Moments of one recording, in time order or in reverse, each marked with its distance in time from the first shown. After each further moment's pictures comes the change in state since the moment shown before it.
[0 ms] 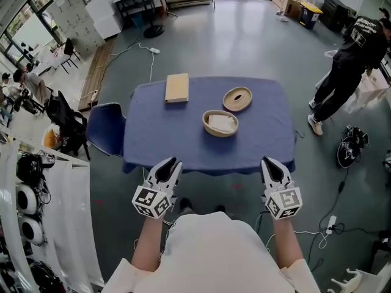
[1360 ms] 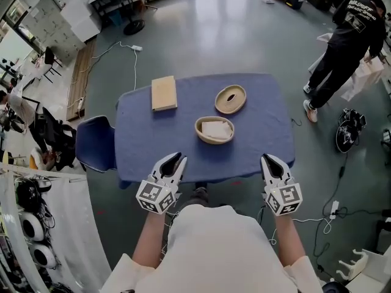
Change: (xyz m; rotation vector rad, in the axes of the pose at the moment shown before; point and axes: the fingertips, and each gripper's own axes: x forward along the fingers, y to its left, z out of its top) left arm 0.126 0.059 0.009 0.011 0.098 -0.138; right arm 0.092 -0.051 -0.013 0.050 0.095 -0.099
